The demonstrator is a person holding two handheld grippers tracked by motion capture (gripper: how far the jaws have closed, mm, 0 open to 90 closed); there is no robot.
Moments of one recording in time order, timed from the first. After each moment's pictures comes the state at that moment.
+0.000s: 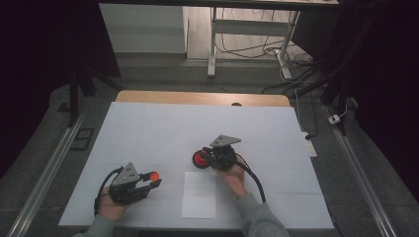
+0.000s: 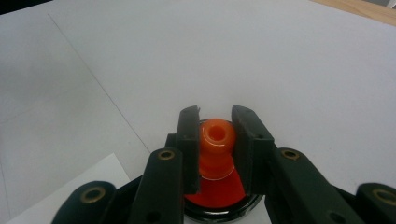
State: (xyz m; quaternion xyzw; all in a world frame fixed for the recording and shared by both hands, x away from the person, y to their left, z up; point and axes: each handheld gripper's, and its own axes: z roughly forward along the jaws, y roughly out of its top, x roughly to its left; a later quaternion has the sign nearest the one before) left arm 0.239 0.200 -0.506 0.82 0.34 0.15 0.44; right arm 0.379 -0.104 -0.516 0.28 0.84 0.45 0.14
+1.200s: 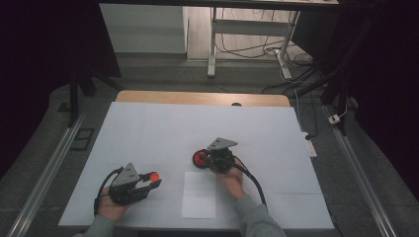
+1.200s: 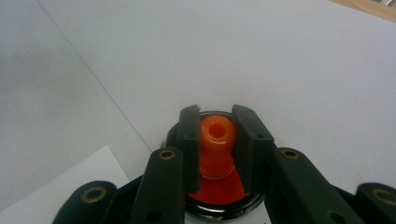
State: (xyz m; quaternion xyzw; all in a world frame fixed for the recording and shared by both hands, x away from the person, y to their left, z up) left arm 0.237 0.200 -0.506 0.82 0.34 0.15 0.44; right arm 0.374 -0.099 -0.524 0.28 0.84 0.44 0.15
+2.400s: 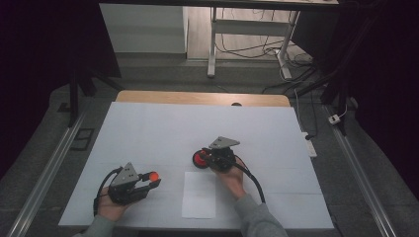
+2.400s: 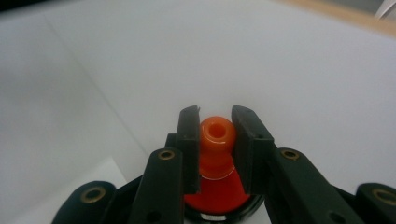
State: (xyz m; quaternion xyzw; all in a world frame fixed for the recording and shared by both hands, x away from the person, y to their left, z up) left arm 0.238 0.202 -0.505 0.81 0.34 0.15 0.44; right arm 0.375 -0.104 -0.515 0.28 0.82 0.47 0.15
